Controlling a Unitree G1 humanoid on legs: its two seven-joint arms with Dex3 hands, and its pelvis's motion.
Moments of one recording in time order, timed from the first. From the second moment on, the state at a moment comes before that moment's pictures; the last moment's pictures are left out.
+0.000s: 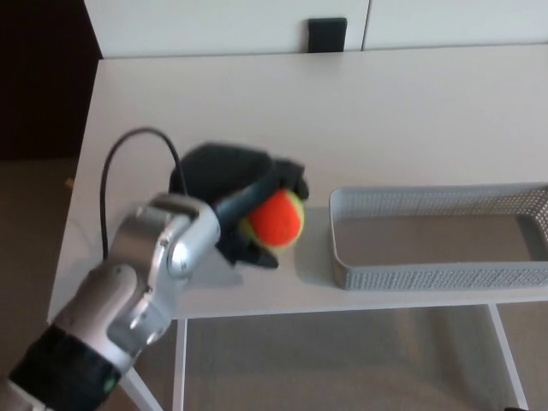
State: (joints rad) left_arm -0.51 0.37 -0.49 0.09 0.80 0.14 -0.26; right_arm 0.01 -0.30 -0.05 1.17 -0.08 -0.45 0.04
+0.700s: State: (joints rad) left_arm -0.68 0.19 -0.51 0.09 0.80 0.14 -0.25; right_arm 0.01 -0.30 -0.05 1.18 -0.08 -0.44 0.04
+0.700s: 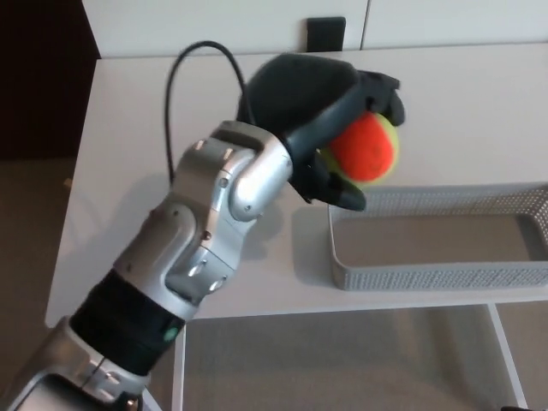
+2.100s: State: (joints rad) left_arm -0.75 0.12 -0.62 0.24 0.90 0.23 -0.23; right_arm -0.02 -0.30 -0.04 1.18 -0.08 -0.44 0.04
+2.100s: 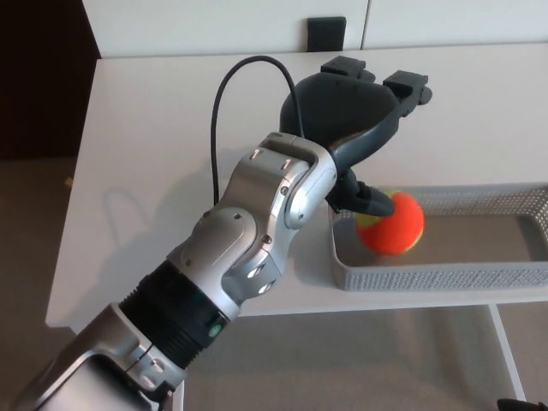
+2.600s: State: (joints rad) left_arm -0.61 0.23 -0.51 -0.06 0.87 0.22 -0.26; right_arm -0.02 -0.29 -0.02 1.17 -0.09 -0.44 0.03
